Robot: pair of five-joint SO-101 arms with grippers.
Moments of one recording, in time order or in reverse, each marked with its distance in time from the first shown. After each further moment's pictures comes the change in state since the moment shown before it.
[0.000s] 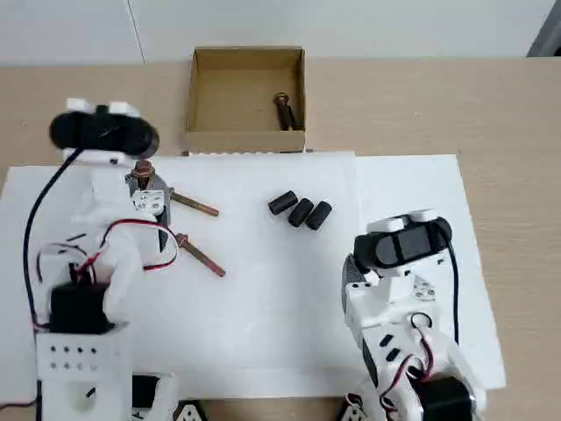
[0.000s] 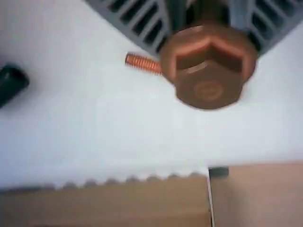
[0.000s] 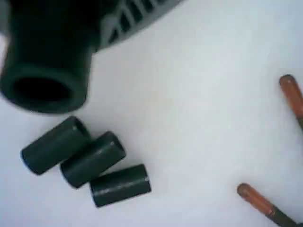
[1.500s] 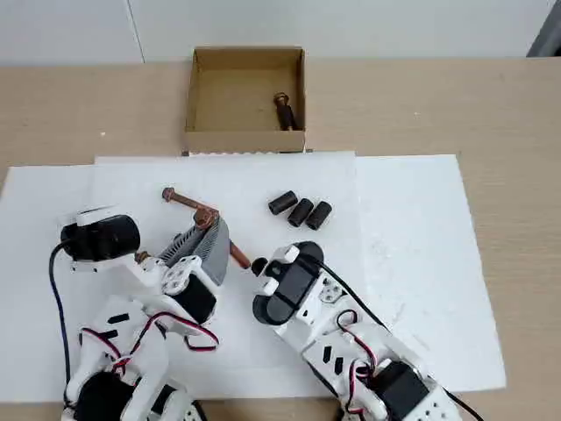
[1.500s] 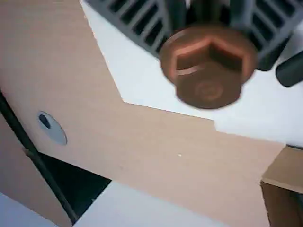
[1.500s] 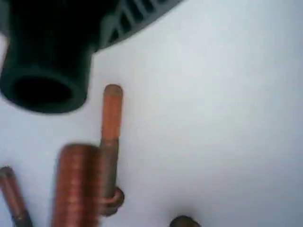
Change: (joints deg) left arm 22.2 -41.1 29.5 -8.6 38.2; right arm -29.4 -0.8 17.6 -23.3 13.6
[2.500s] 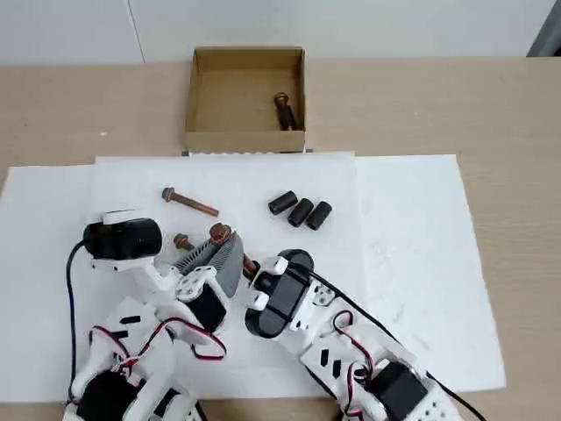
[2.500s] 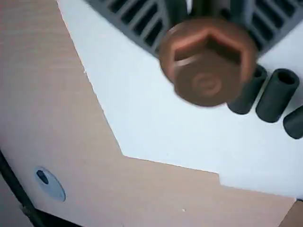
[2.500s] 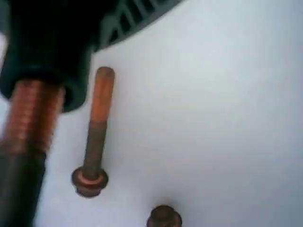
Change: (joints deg) left arm 5.3 -0.4 1.6 4.0 -0.4; right arm -2.5 0.0 0.1 -1.5 3.2
